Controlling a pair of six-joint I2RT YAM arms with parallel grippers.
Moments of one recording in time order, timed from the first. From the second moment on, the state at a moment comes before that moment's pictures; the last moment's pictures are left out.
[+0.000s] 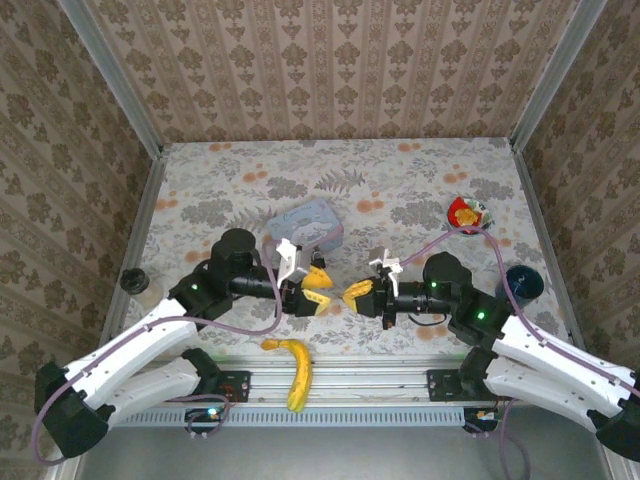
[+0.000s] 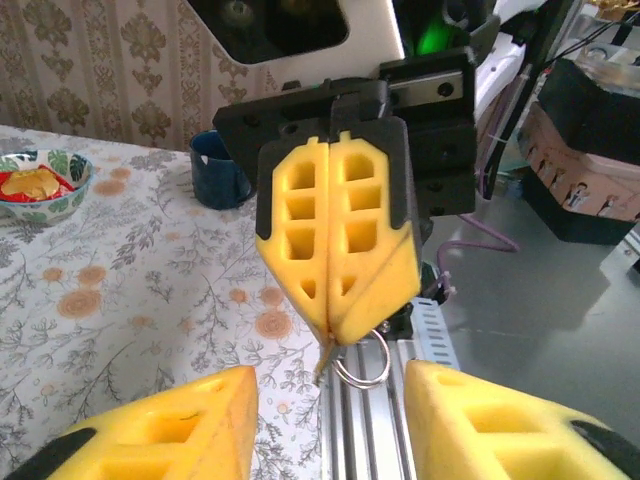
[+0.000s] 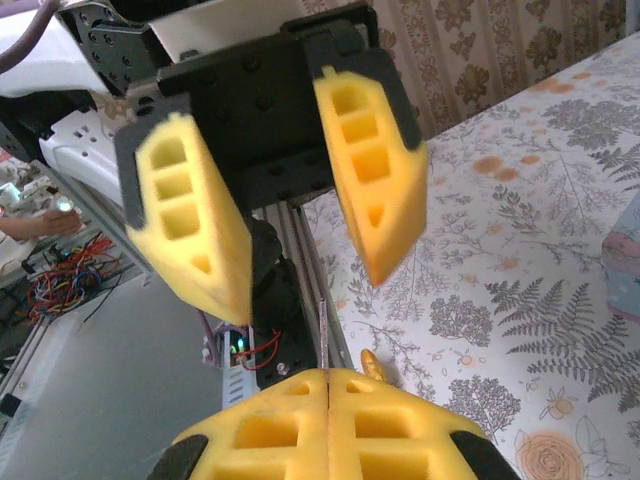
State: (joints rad) left arm -0.81 0.89 0.72 -0.13 0.89 0.06; right arm 0.82 0.75 0.58 -0.02 -0.53 0.30
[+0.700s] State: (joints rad) left arm -0.76 0.99 0.81 -0.21 0.89 -0.16; right arm 0.81 0.83 0.57 -0.01 -0.53 0.33
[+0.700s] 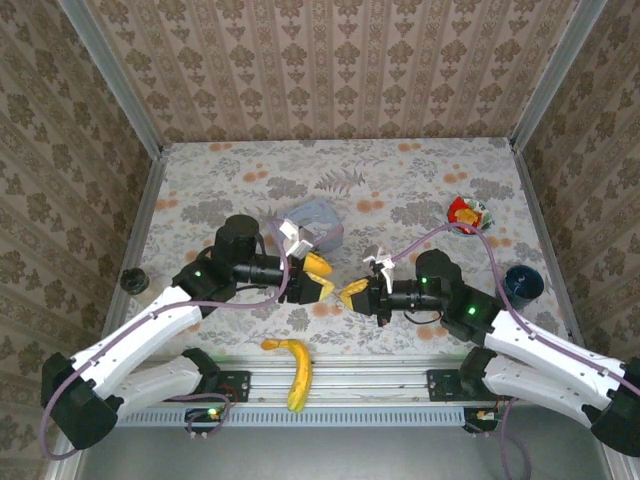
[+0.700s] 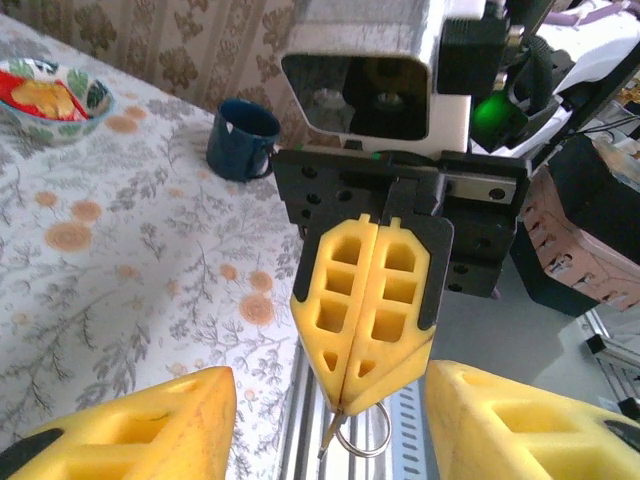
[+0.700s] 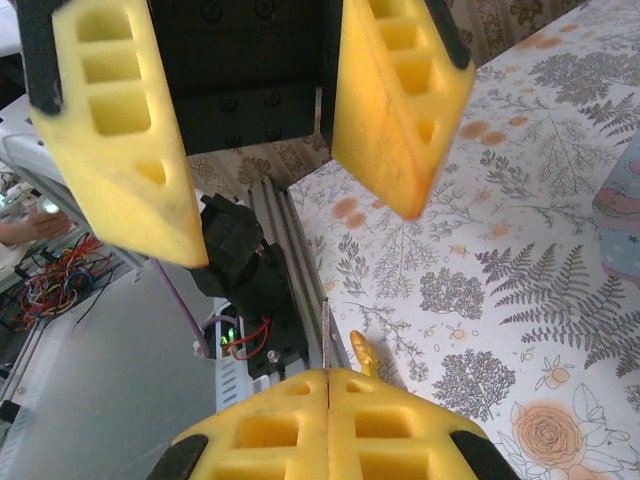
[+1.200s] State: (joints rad) left arm -0.75 1.04 0.81 -0.28 0.91 -0.16; right arm 0.81 0.87 0.58 0.02 -0.56 0.34
